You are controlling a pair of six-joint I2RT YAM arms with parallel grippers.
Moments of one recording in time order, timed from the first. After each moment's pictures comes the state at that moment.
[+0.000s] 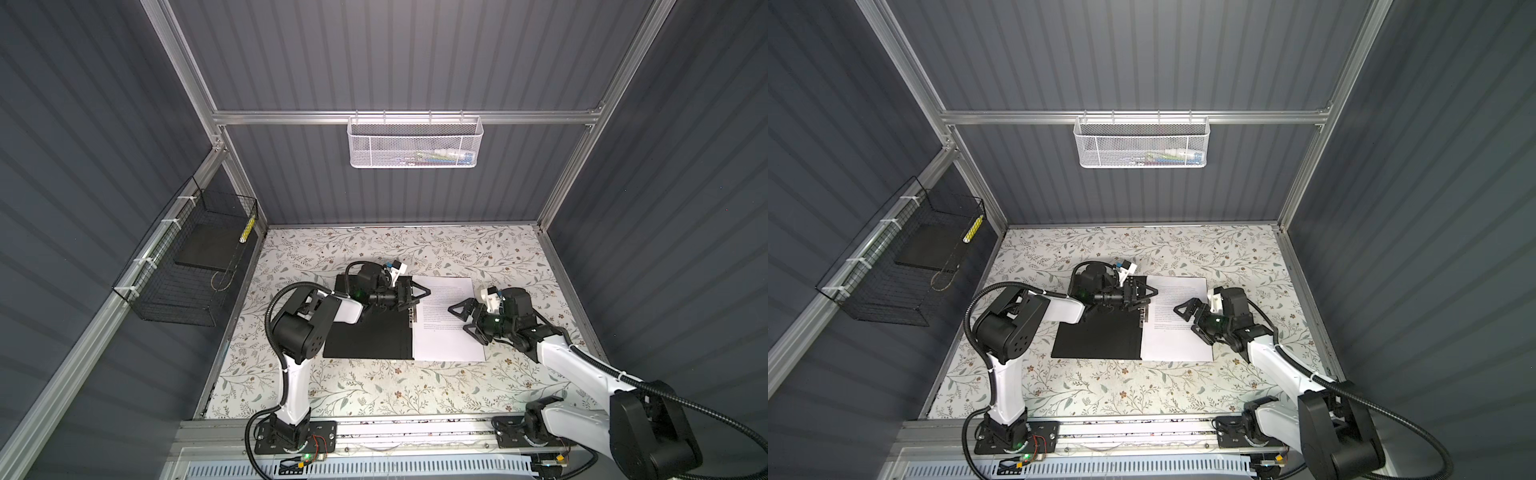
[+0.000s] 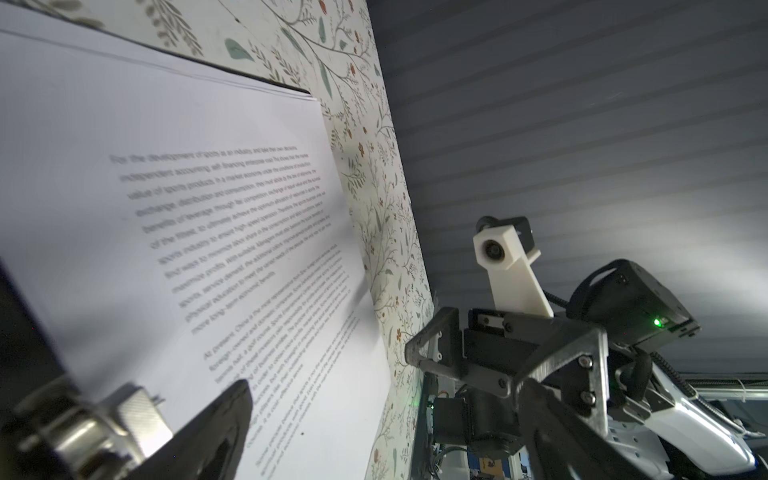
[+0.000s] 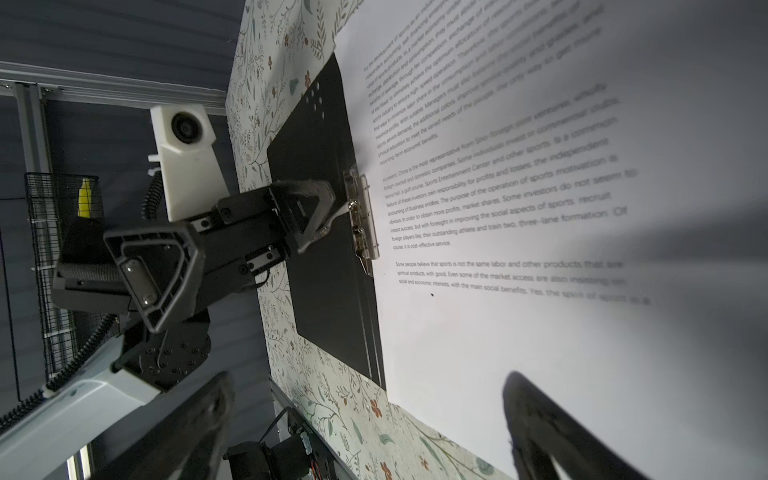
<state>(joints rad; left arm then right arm) -0.54 2.00 0.96 0.71 0.94 -0.97 0.26 1.17 0.51 -0.05 -0.57 0.95</state>
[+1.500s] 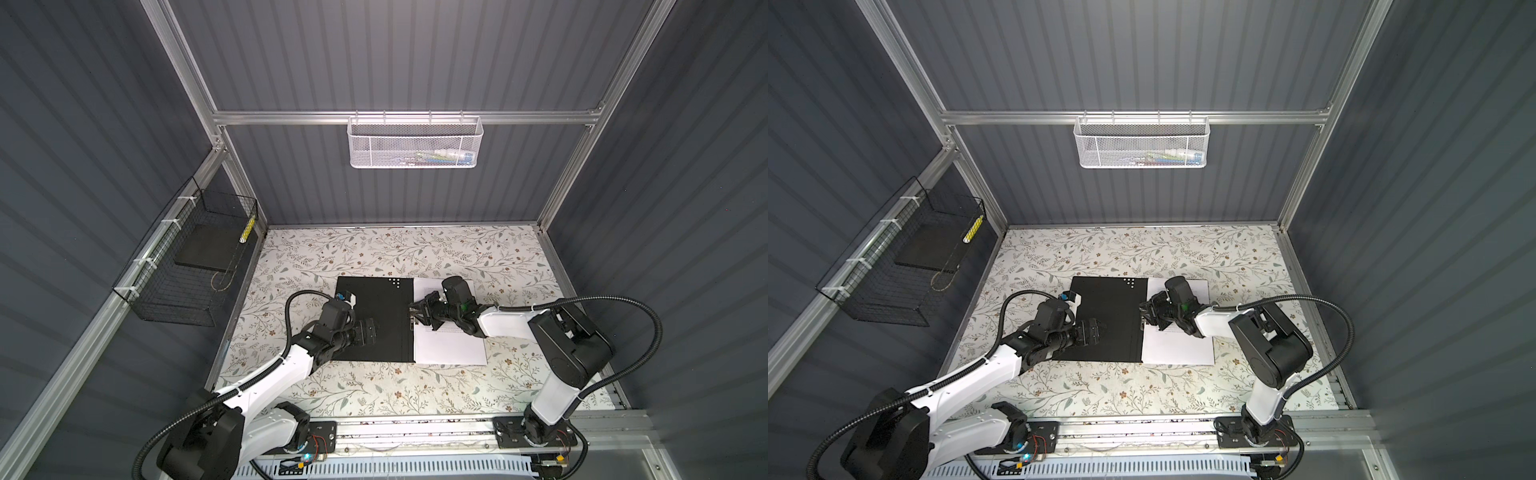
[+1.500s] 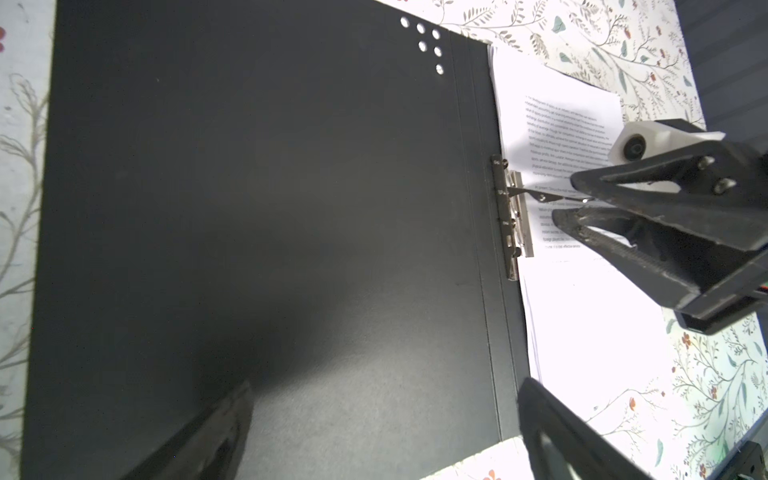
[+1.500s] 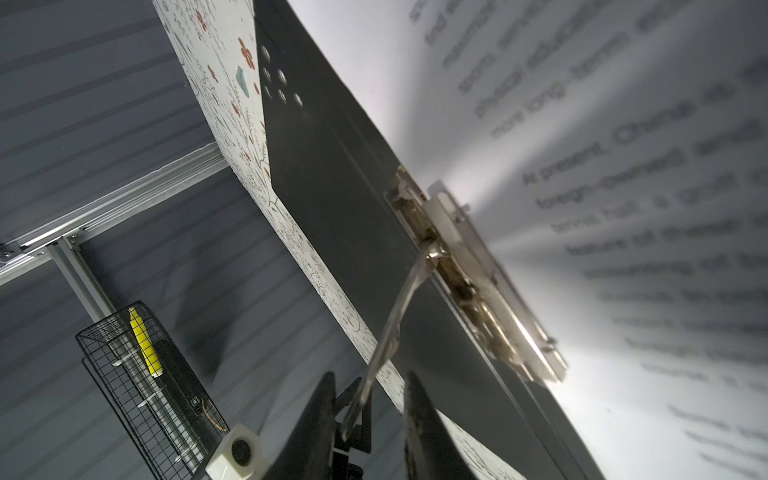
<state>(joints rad) -0.54 1.14 0.52 -0.19 0.12 -0.52 0.59 1.74 0.77 0.34 -0.42 1.67</state>
